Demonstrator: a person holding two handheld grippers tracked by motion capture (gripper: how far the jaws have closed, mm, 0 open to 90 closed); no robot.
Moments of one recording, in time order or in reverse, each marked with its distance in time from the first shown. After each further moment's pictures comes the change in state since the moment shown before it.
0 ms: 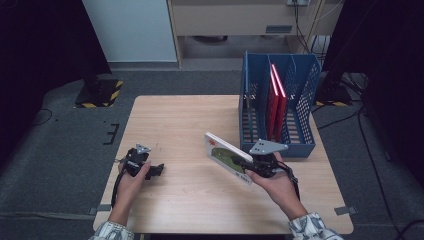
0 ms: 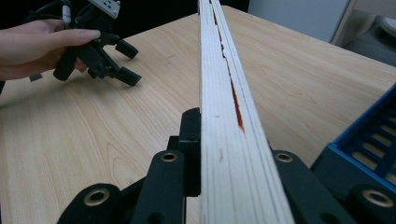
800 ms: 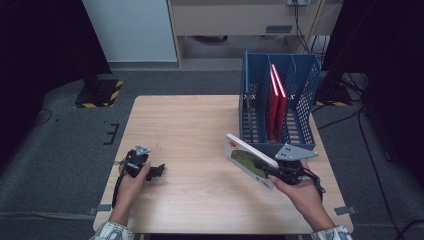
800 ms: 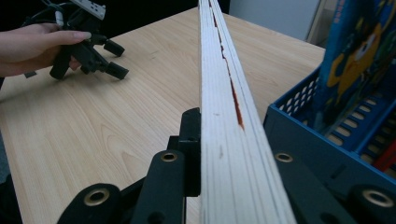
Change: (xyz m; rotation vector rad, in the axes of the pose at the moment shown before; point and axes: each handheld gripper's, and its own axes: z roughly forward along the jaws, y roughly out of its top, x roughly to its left) left arm -0.001 -0.005 0.002 -0.034 -0.012 -0.024; right arm -0.012 -0.014 -0.061 -0.008 -0.061 0.030
